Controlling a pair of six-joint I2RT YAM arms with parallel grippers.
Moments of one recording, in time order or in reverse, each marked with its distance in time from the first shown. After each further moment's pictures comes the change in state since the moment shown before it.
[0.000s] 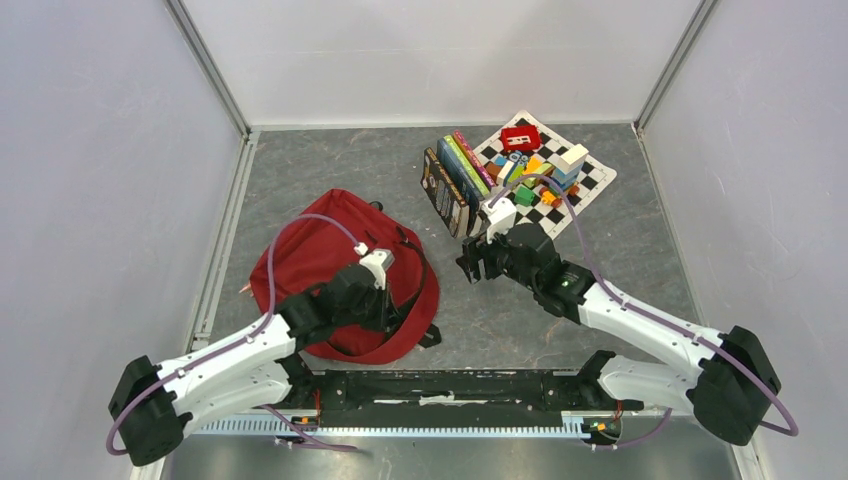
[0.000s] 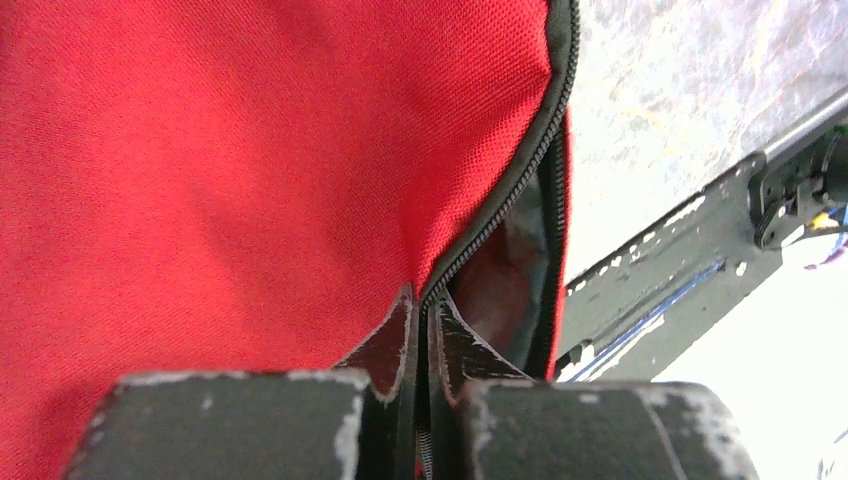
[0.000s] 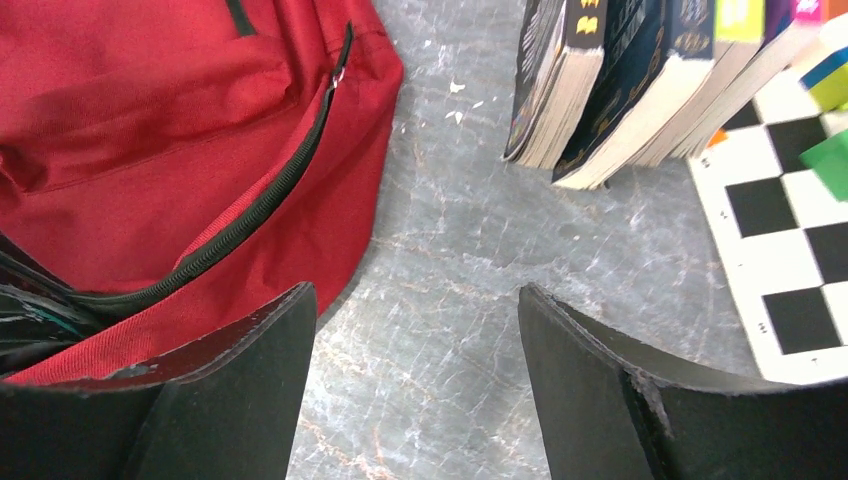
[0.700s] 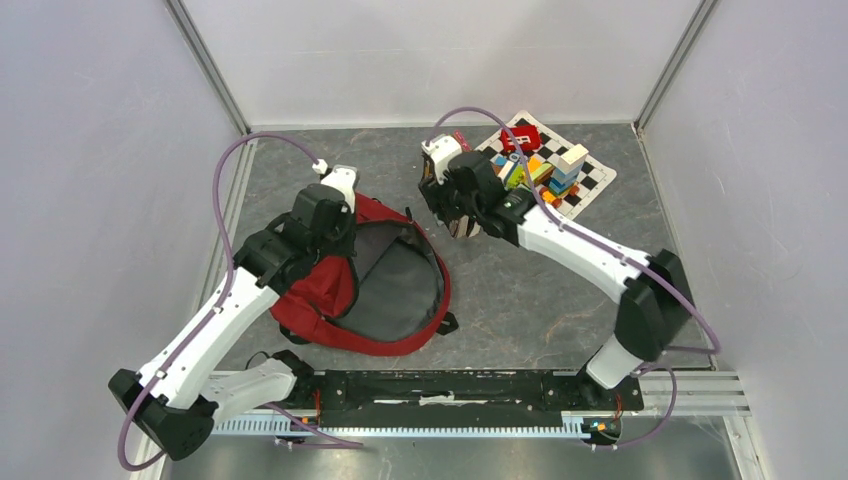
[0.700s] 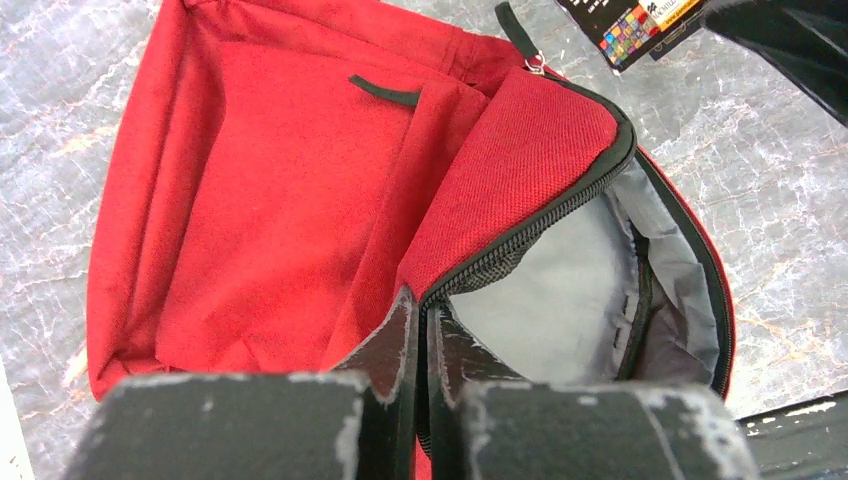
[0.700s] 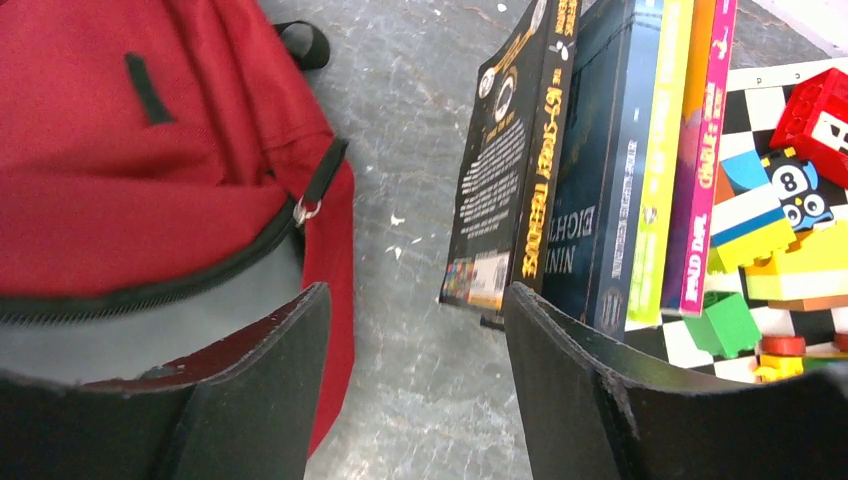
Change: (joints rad) left arm 0.248 0.162 0.664 -0.448 -0.336 0.344; right arm -0.026 0.470 0.637 -0.279 0.066 -0.199
